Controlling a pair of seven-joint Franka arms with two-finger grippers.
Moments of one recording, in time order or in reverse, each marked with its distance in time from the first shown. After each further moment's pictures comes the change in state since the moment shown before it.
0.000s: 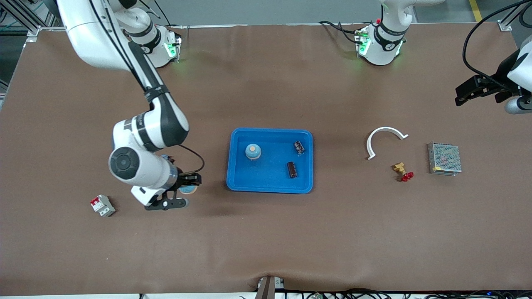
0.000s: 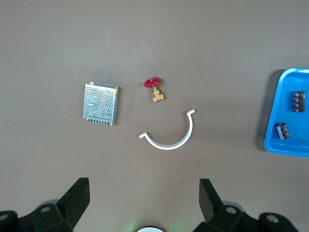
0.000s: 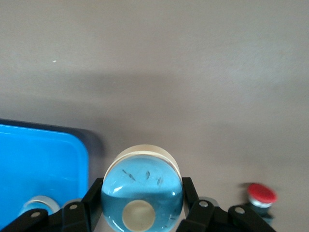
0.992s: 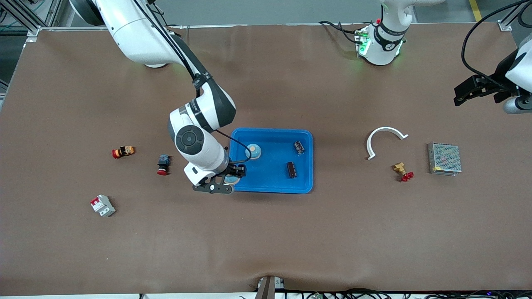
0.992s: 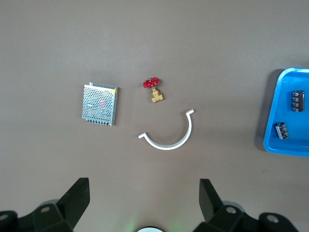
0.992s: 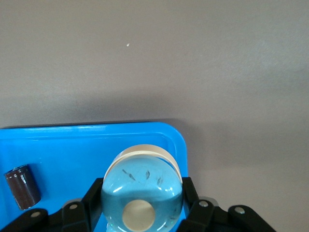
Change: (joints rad) left arm -0.001 0.000 -0.005 0.001 0.000 0.001 0.000; right arm 0.185 0.058 -0.001 -0.013 0.021 0.178 0.308
